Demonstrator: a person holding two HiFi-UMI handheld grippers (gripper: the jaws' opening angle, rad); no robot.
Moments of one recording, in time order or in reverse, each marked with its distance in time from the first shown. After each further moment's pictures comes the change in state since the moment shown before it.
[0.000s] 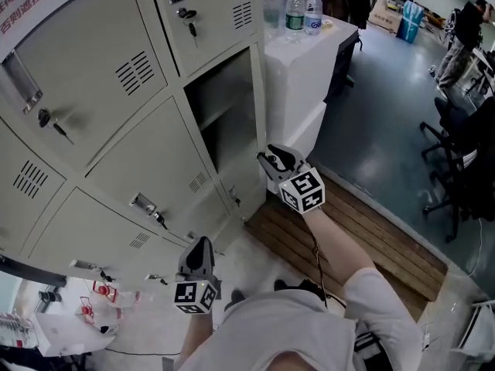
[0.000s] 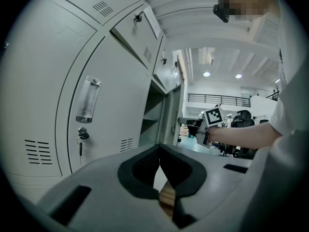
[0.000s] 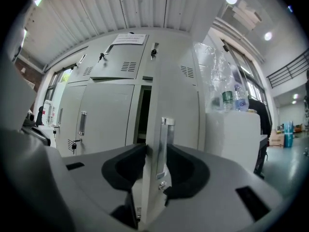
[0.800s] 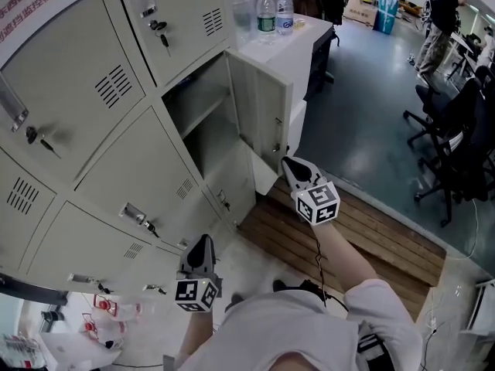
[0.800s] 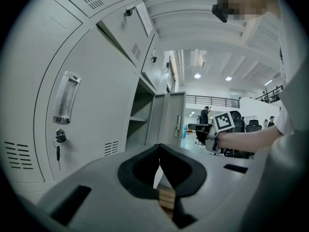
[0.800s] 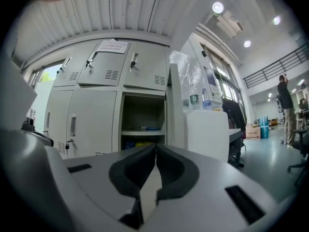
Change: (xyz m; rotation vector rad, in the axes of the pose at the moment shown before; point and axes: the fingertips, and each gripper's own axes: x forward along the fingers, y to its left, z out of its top) left arm 0.020 -0.033 0.006 0.029 -0.007 -0.119; right arm -0.099 -0.048 -0.019 0.091 0.002 -0.233
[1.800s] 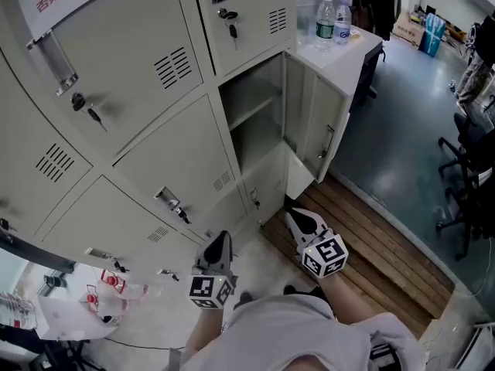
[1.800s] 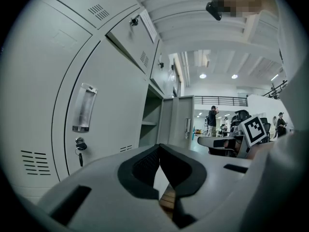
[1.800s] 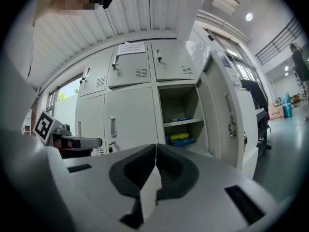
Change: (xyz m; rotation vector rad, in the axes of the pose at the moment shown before) left arm -0.020 0.031 0.010 0.014 -0.033 0.097; right arm -0.032 0.153 -0.037 0.126 0.045 0.255
